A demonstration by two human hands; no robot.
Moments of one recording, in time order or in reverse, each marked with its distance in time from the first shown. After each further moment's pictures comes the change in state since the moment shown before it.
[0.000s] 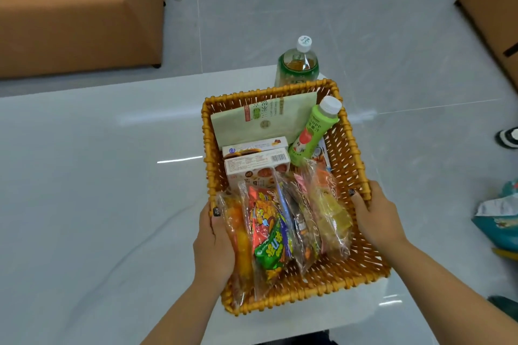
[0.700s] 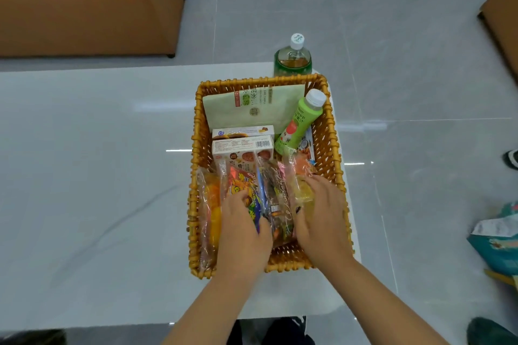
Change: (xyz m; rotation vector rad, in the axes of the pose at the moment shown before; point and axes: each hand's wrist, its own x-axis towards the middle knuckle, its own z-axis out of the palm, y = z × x) left_hand -0.070 0.038 0.062 0.243 0.033 0.282; right_hand -0.043 -0.006 0.011 0.008 0.043 -0.509
